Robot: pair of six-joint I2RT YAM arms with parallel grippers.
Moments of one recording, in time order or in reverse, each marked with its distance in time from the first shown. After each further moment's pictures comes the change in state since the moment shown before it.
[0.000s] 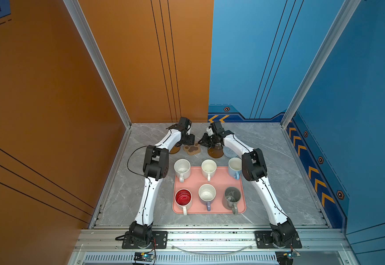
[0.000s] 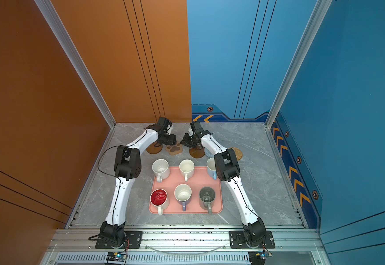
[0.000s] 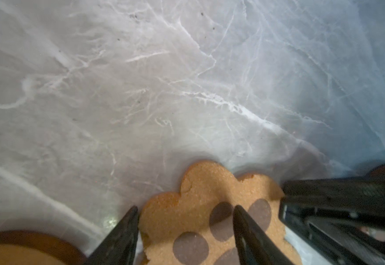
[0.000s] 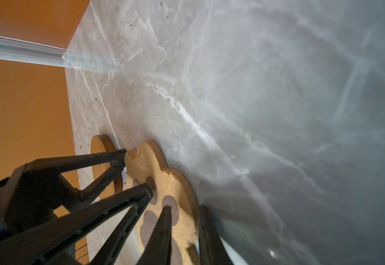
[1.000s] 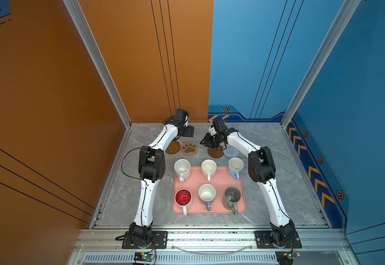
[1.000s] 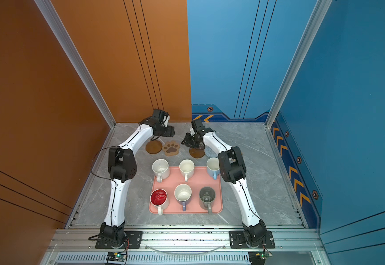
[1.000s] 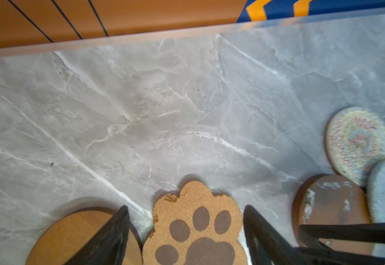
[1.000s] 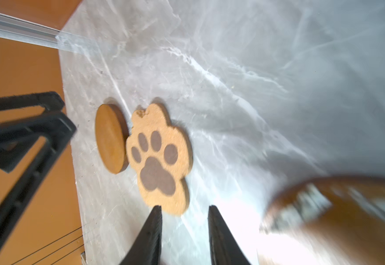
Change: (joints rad) left arm 0.012 -0.140 0.031 -0.002 -0.034 0.010; right arm -0.012 -0.278 -0.266 -0.062 0.059 -0.077
